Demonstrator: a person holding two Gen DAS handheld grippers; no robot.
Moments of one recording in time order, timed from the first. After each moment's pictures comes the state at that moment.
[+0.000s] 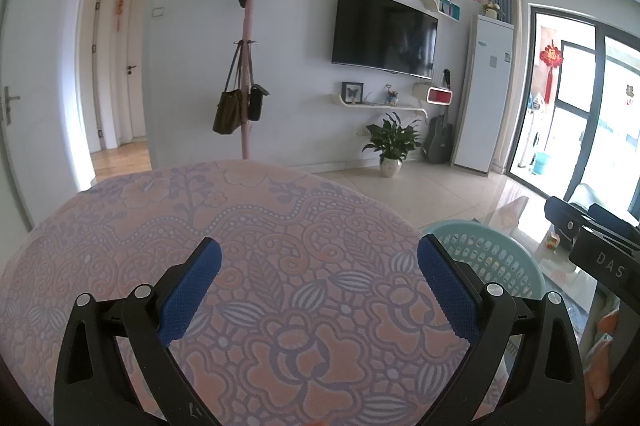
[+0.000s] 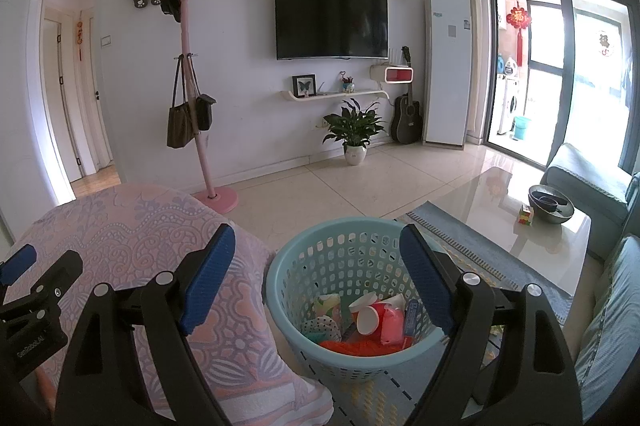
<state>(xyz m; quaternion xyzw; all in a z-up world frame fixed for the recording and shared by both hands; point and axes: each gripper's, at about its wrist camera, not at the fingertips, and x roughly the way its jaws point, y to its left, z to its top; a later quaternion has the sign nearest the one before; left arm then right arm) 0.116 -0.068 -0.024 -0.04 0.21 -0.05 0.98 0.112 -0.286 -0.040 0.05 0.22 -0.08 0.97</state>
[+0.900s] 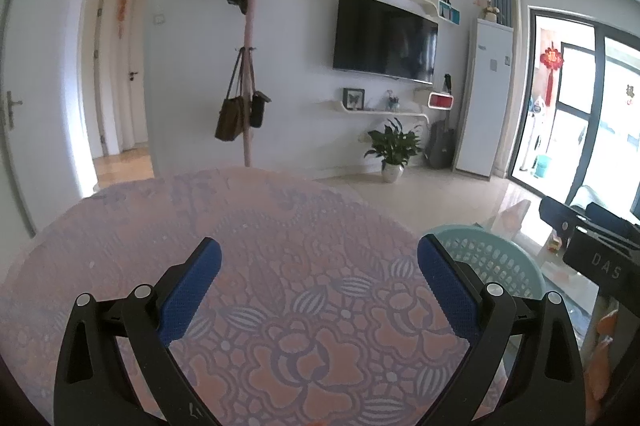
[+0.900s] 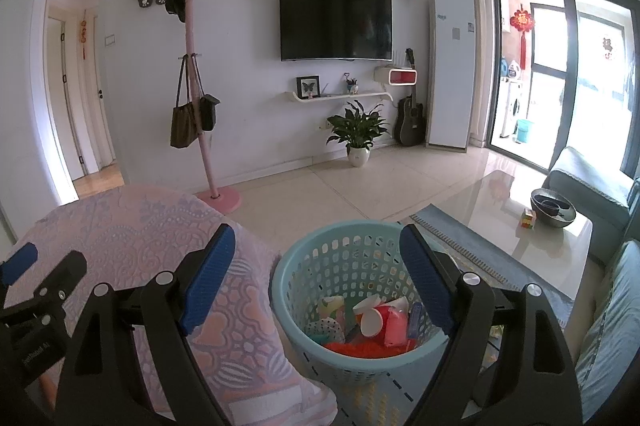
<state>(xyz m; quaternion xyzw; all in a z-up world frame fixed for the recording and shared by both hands) 0.117 -0.063 -0.030 -0.03 0.20 -0.05 0.98 0.112 -0.291 -0.038 0.04 0.22 -0.07 0.97</state>
